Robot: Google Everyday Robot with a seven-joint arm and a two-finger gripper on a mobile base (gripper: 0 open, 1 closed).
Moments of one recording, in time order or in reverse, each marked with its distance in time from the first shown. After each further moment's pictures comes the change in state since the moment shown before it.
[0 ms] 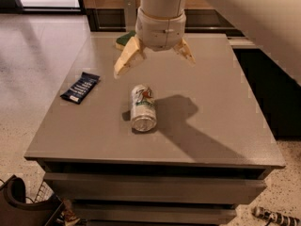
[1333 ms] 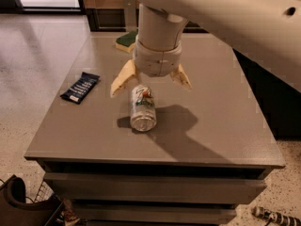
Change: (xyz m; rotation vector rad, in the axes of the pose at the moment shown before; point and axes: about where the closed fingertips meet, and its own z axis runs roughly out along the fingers) arm 0.029 0.020 0.041 -0.023 -0.018 0.112
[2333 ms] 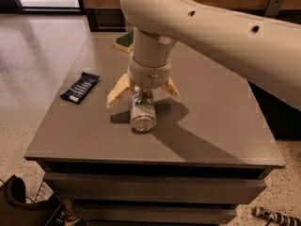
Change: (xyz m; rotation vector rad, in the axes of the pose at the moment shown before) arm -0.013 0.011 0.052 -0.040 0.036 -0.026
